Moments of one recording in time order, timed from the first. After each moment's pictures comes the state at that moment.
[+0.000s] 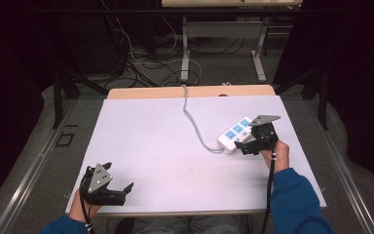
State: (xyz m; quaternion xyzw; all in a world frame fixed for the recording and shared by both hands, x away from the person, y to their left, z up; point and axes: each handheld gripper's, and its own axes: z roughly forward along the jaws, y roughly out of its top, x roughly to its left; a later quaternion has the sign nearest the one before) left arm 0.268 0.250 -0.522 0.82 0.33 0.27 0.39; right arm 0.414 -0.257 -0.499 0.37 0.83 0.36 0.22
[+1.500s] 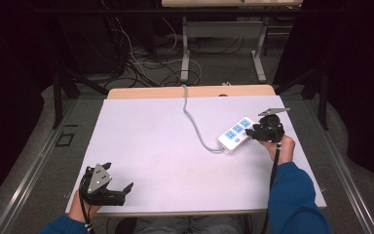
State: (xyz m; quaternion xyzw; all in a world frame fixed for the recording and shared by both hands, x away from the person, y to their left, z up) left arm 0.267 0.251 -0.522 0.81 0.34 0.27 0.39; right arm 0.448 -0.289 -0.509 0.46 0.79 0.36 0.19
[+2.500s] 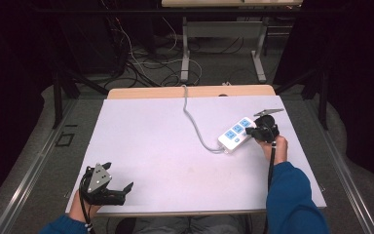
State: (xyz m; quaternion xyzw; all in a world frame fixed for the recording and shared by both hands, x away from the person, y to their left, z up) left arm 0.268 0.250 -0.523 0.81 0.34 0.26 0.39; right arm 0.458 -0.279 -0.524 0.48 0.78 0.35 0.18
